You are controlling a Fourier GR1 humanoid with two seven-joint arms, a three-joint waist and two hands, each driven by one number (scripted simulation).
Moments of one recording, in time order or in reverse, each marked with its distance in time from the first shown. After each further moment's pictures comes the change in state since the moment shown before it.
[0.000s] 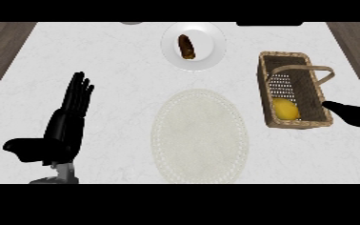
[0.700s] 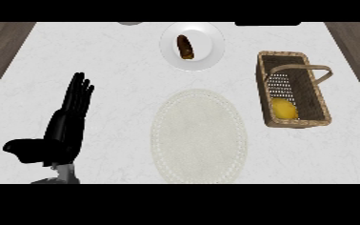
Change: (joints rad) left arm 0.005 -0.011 0.001 -0.011 -0.011 0.000 0.009; right arm 0.007 -0.151 -0.378 -0.053 -0.317 0.066 0.084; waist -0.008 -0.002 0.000
